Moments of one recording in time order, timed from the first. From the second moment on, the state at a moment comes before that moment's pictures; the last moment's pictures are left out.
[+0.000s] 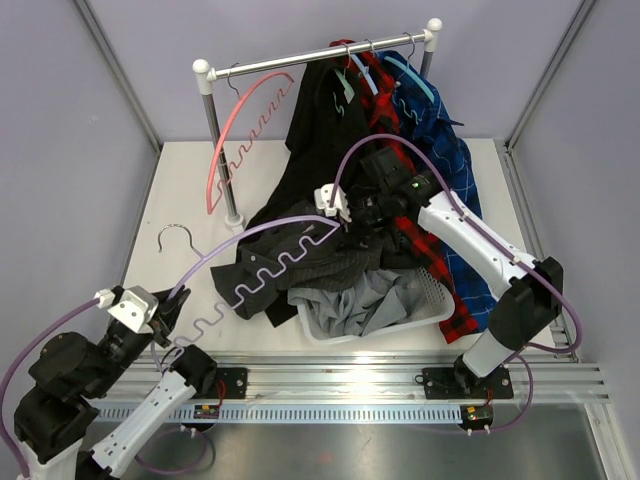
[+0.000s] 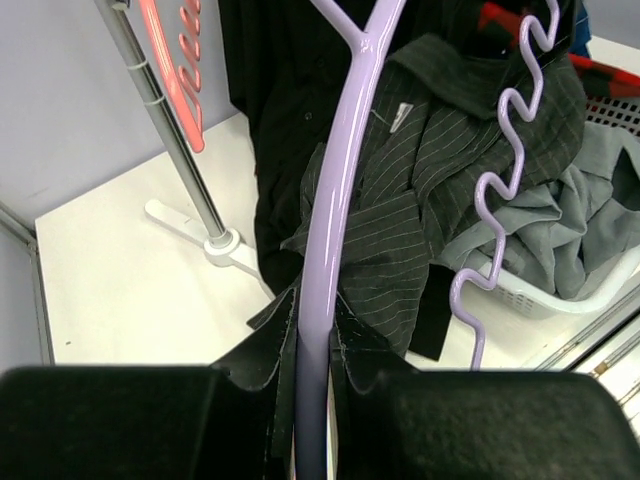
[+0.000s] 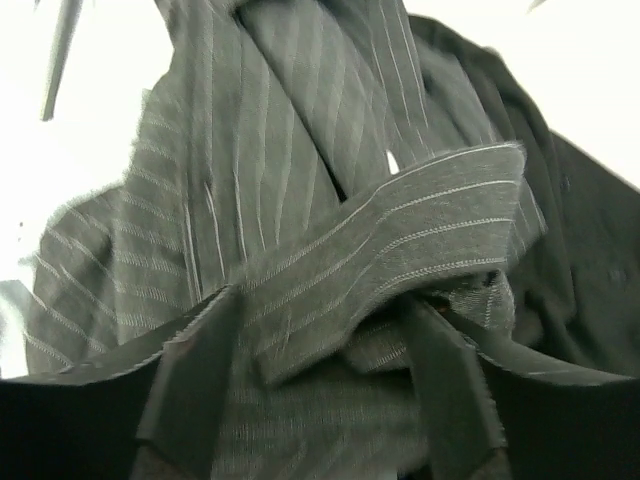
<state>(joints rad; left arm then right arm) -0.61 0.15 1.07 -0.99 -0.05 0.17 0.62 1.63 1.57 -0.85 -0.71 -0.97</state>
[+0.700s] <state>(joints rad) -0.61 0.30 1.02 -0.90 0.01 0.30 0.50 1.54 1.92 -1.26 -0.84 -1.10</state>
